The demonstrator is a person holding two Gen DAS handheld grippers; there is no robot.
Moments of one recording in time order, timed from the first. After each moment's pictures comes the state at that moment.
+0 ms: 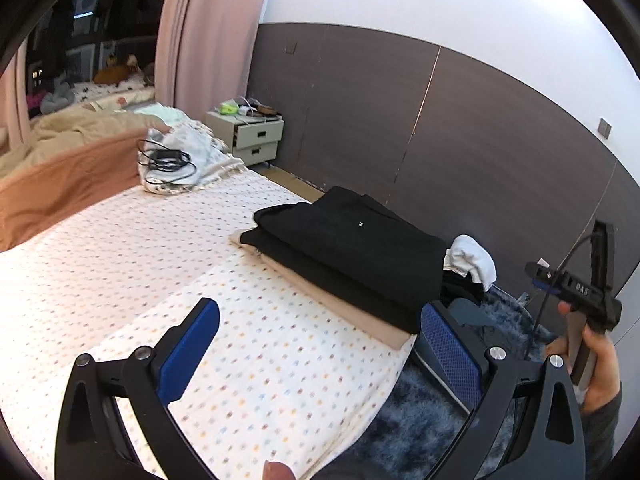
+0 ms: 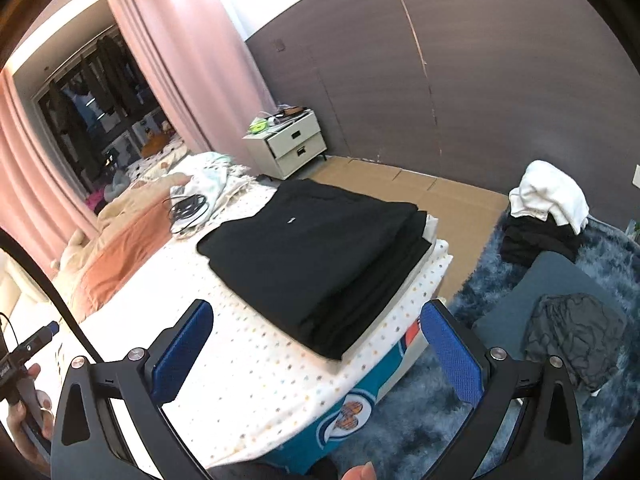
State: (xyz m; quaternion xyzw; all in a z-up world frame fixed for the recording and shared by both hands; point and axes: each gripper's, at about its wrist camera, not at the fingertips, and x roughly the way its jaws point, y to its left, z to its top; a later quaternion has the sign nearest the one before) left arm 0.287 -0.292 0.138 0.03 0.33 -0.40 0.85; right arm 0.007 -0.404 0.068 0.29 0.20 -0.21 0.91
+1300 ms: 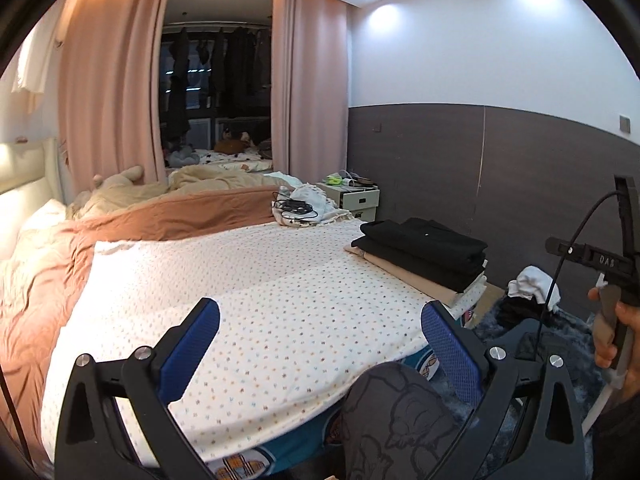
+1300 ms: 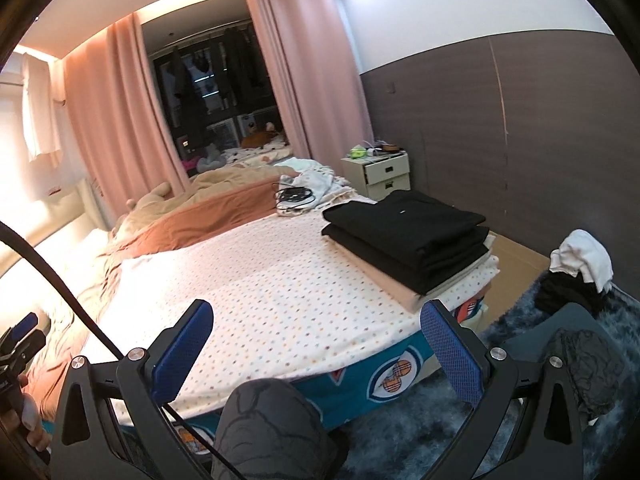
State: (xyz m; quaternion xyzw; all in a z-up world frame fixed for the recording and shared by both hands) left arm 0.008 -0.093 0.121 0.02 0.18 -0.22 0.96; right arm -0.134 -0.246 0.015 0.16 0.13 -0.11 0.97
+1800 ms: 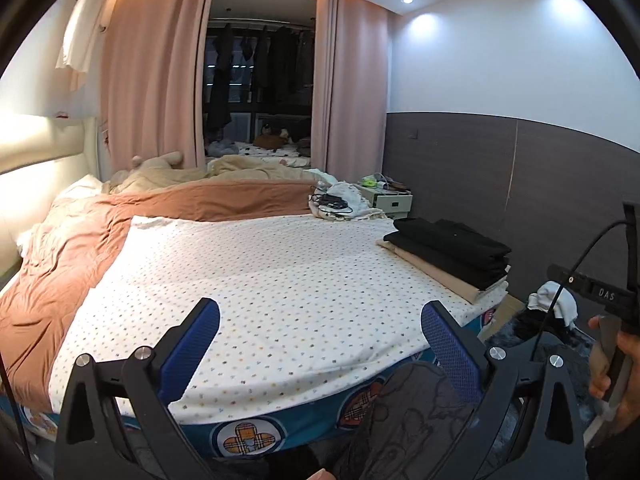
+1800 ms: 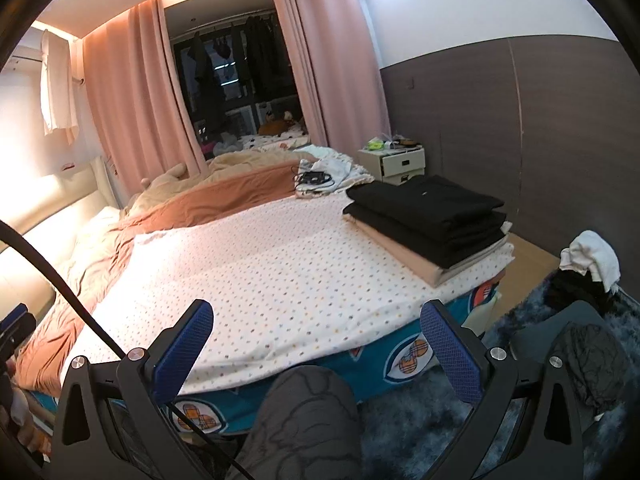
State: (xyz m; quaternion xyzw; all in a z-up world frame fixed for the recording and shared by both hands) left arm -0.026 -0.061 0.096 -0.01 0.18 -0.16 0.97; right arm -0.129 -0.208 -0.018 0.14 0.14 -0.09 0.98
